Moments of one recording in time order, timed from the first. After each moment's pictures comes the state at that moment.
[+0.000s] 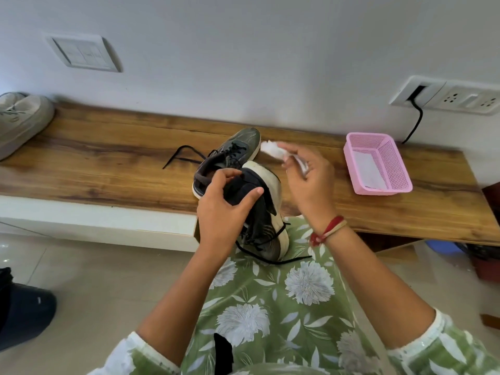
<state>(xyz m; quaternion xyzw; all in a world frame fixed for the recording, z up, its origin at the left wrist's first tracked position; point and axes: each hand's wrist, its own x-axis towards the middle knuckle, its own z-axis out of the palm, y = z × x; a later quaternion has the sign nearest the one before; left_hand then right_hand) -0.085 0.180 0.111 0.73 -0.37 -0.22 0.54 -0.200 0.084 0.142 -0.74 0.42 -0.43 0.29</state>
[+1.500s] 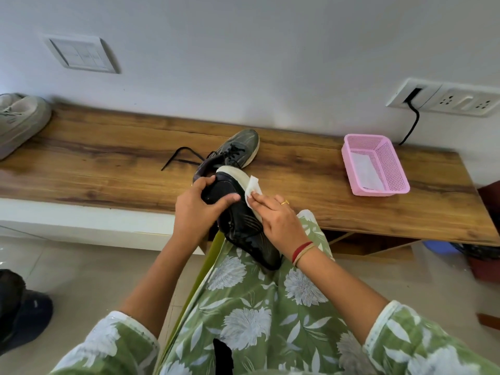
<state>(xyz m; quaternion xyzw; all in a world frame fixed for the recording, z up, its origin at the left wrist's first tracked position) -0.030 0.179 0.077 0.77 -0.42 -0.23 0.42 -0.208 0.110 0.046 -0.92 0.31 -0.22 0.14</state>
